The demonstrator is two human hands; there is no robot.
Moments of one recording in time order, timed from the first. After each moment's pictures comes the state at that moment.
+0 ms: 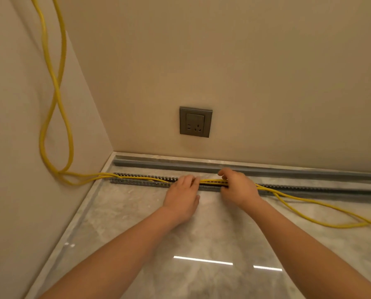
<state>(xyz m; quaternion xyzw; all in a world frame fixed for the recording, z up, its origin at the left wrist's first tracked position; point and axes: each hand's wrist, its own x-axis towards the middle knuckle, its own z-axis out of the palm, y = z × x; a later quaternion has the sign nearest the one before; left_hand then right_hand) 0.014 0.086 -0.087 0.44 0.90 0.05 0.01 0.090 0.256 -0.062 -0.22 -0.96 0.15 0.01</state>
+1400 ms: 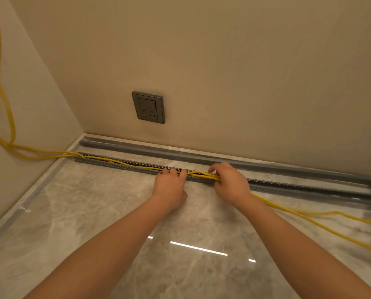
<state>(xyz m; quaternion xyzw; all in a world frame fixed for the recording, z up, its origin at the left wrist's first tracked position) 0.098 0.195 -0.074 0.31 0.95 -0.08 0.03 0.168 0.370 -0.067 -0.13 -0.97 0.18 0.04</state>
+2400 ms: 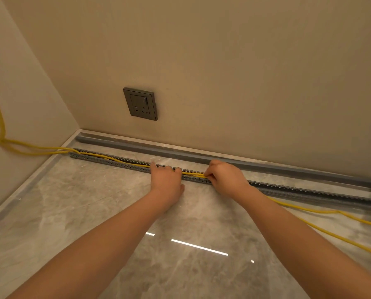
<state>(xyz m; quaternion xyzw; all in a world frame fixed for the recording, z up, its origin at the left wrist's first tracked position) 0.102 0.223 -0.070 0.26 0.95 -0.16 0.02 0.156 0.401 -0.064 0.00 -0.99 0.11 -0.02</state>
